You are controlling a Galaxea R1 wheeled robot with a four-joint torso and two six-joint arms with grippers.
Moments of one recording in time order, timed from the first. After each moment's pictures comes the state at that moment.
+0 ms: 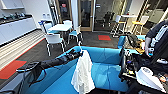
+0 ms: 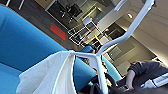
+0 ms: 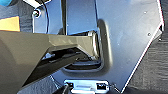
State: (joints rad) left arm 0.19 2.77 -2.11 0.67 -0.08 -1.31; right arm -1.55 3.06 -2.67 -0.21 0.13 0.23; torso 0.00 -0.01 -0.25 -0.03
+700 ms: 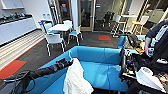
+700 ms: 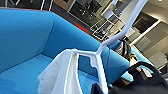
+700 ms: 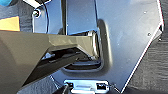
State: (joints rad) left arm 0.33 2.63 -2.15 0.85 -0.05 -1.31; right arm -1.55 3.06 -2.67 -0.21 0.13 0.23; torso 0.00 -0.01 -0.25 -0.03
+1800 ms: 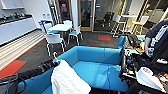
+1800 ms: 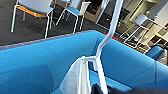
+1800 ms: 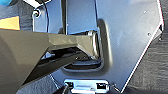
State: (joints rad) left arm 0.34 2.55 -2.40 0.91 -0.05 -1.31; right arm -1.55 3.06 -2.67 -0.21 0.14 0.23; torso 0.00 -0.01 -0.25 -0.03
